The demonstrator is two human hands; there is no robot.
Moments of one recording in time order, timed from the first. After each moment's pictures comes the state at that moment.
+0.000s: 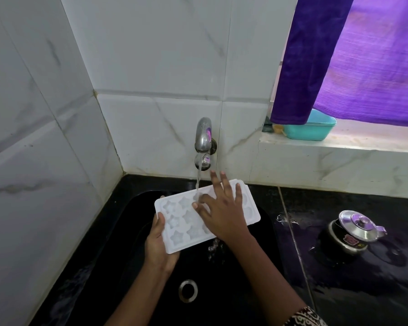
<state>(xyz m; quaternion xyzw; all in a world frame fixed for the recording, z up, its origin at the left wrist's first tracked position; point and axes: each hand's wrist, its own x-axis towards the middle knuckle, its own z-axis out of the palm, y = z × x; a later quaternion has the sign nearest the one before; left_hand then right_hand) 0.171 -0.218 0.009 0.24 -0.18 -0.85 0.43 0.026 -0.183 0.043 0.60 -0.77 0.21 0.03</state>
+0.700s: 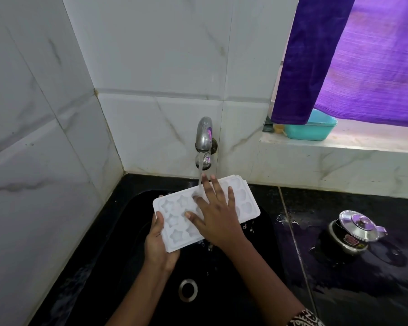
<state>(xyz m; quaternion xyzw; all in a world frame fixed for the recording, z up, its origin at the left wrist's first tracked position) 0.171 -0.221 0.004 0.25 -0.17 -0.84 0.44 0.035 -0.183 0.037 0.64 -0.75 0.17 0.04</state>
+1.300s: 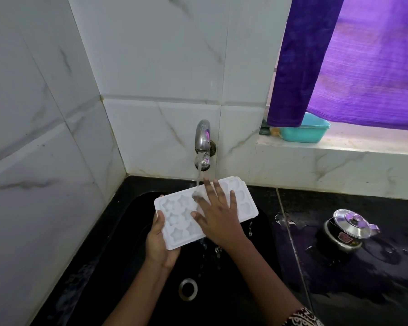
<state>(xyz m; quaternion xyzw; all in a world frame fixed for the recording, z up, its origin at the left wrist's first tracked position) 0.173 -0.212 0.015 0.26 -0.17 -0.83 0.46 0.036 -0.172 0.037 0.63 -0.76 0.15 0.01</state>
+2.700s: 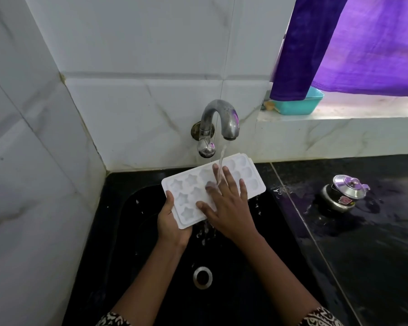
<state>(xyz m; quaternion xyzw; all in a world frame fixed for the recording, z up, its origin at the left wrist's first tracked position) 0.174 -0.283 0.002 0.18 -0.14 -0.92 0.32 0.073 -0.196 0.027 0.51 -0.84 0.17 0.06</state>
